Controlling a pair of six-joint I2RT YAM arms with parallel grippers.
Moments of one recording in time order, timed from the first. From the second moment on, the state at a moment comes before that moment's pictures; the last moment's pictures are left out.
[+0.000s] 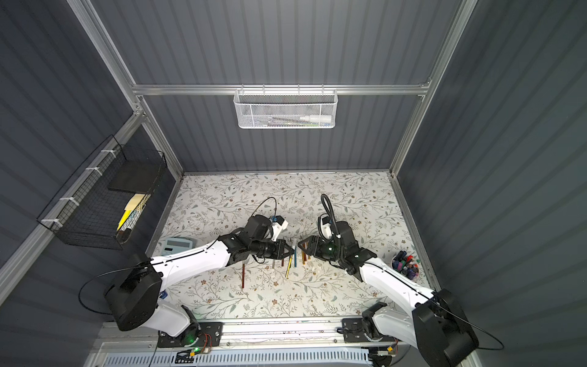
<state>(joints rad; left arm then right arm) -0.83 1.52 0.90 -0.12 0.46 -0.63 0.49 1.14 0.53 -0.01 -0.49 0.81</state>
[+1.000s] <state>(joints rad) -0.84 1.55 0.86 0.04 0.56 -0.70 0.53 1.20 0.58 0.02 -0.51 0.81</state>
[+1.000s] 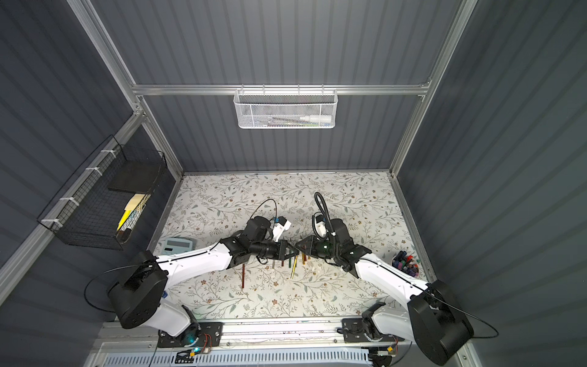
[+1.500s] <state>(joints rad) -0.87 1.57 0.84 0.07 0.56 -0.72 0.54 1.19 0.58 0.01 -0.49 0.81</state>
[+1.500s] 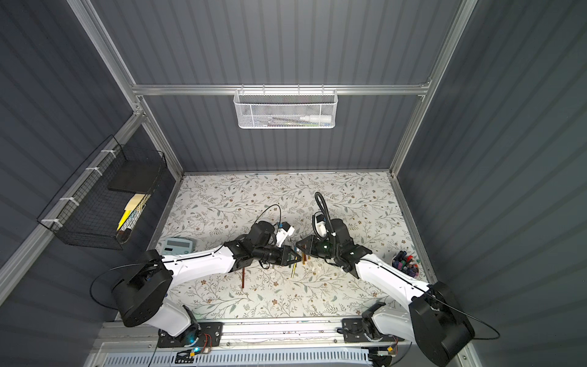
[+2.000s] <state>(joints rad) -0.92 1.57 0.90 -0.03 0.43 -0.65 0.57 1.15 0.63 -0.17 -0.32 0.83</state>
